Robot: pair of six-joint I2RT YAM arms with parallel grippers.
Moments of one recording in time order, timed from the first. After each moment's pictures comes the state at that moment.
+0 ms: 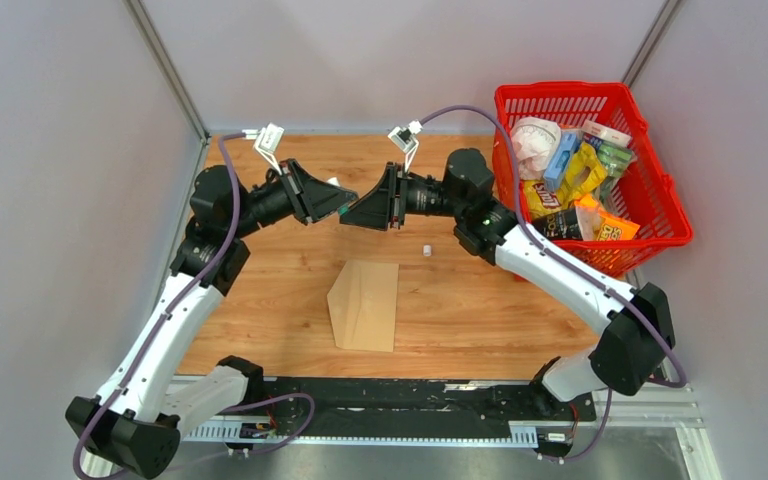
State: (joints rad) left arm -0.35 0.99 1.07 -0.04 0.68 -0.79; right arm 0.72 1.46 1.26 0.30 -0.79 0.81
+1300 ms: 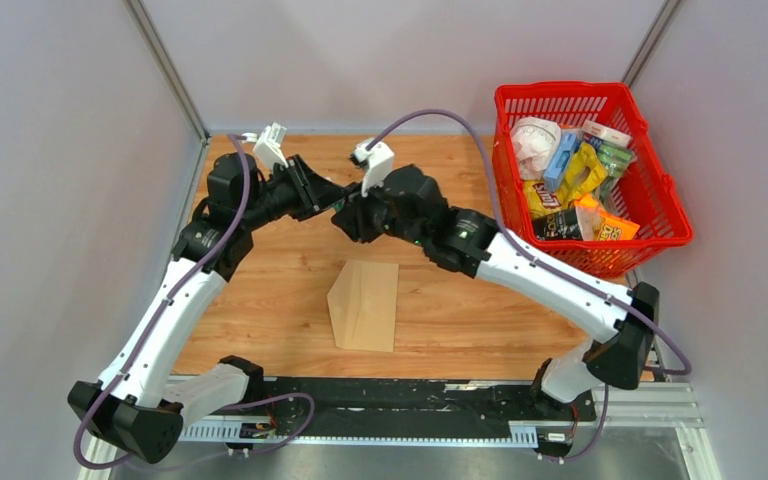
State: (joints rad) left arm -0.36 1.06 1.19 -0.40 0.39 -0.77; right arm 1.04 1.55 1.58 -0.36 0.16 0.29
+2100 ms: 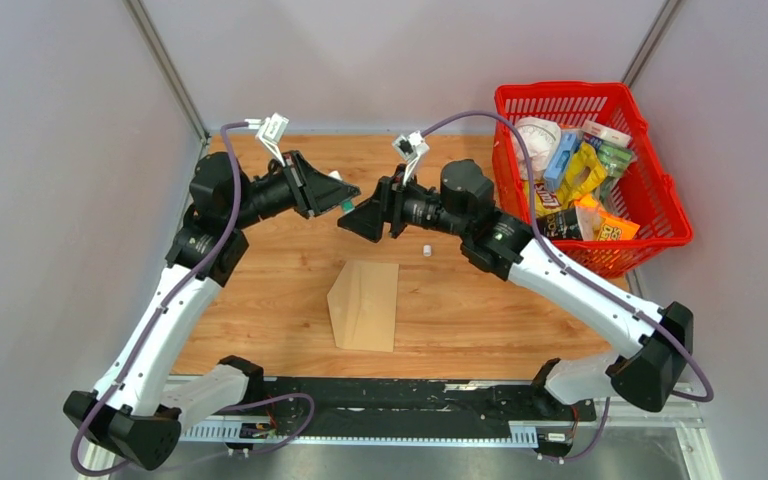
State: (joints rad) left arm -0.36 1.03 1.17 -0.14 0.70 -0.73; right arm 0.82 1.36 1.27 0.06 -0.48 0.60
